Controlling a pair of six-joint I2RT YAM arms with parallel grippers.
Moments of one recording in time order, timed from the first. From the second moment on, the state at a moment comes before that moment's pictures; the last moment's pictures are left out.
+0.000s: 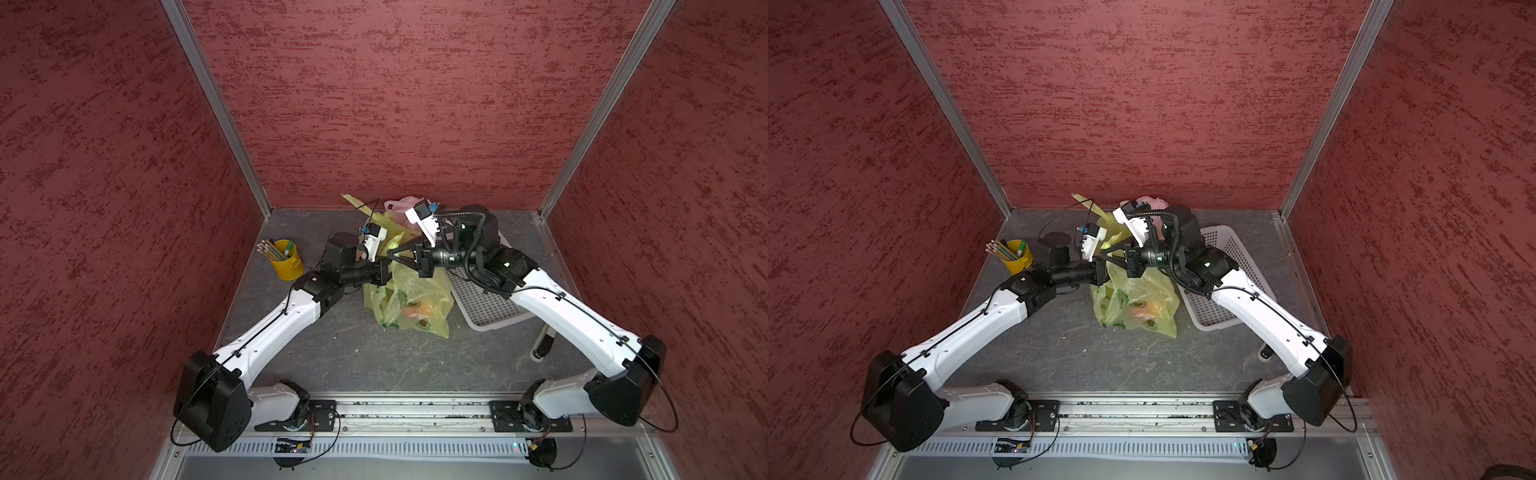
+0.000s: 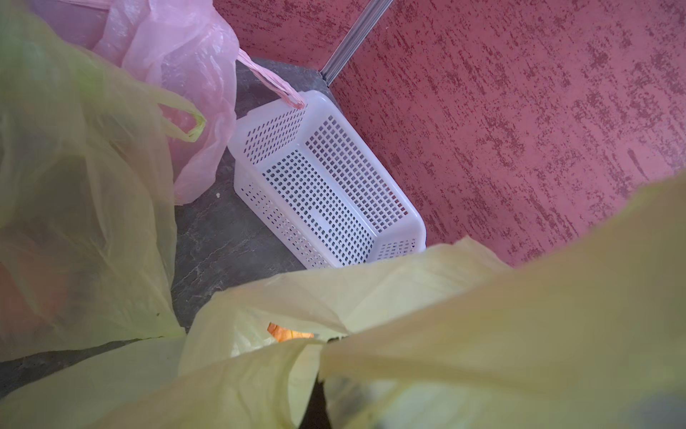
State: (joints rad) left arm -0.51 1.27 1.00 -0.18 0.53 -0.50; right arm 0.70 1.43 1.45 -0.26 -0.70 0.33
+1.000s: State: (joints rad) left arm -0.41 1.18 1.03 -0.34 0.64 -0.36; right arm 0.70 1.38 1.55 -0.47 -0.33 0.27
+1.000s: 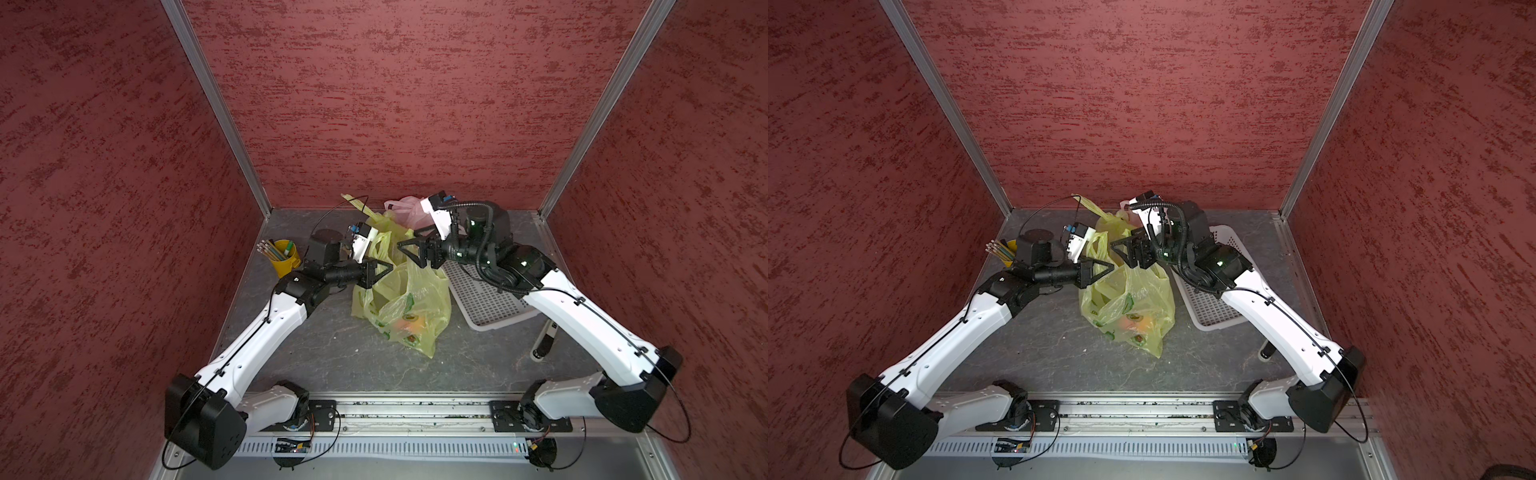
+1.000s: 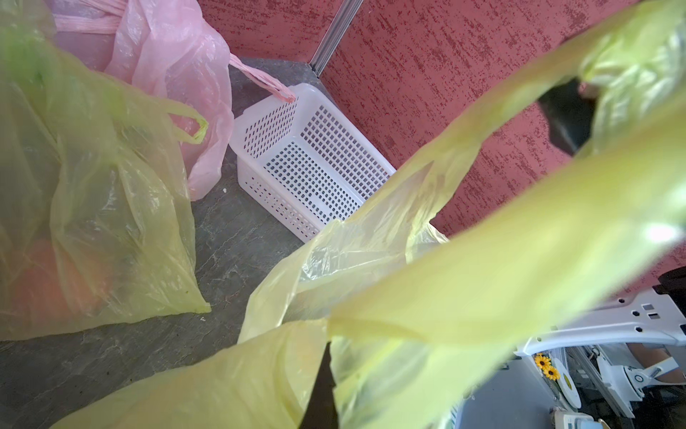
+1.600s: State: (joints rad) left arm -0.43 1.16 1.03 -0.33 0.55 -0.37; right arm 0.81 1.61 1.77 -0.52 -0.22 0.45
